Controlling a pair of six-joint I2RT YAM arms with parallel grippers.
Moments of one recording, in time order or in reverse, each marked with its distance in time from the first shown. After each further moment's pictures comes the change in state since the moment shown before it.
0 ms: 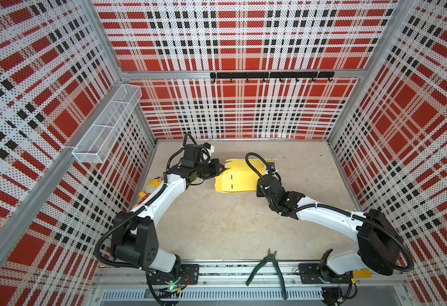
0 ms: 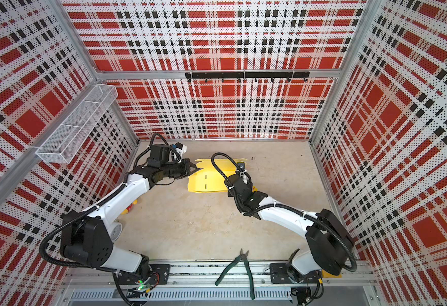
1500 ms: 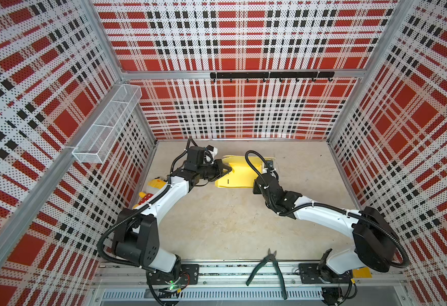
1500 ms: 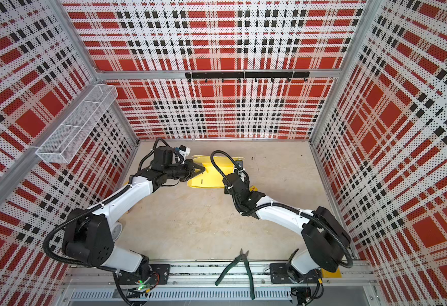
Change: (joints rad) left arm -0.032 0.018 -0.064 0.161 0.091 -0.207; right arm 0.010 0.033 0.008 0.120 -0.024 0.006
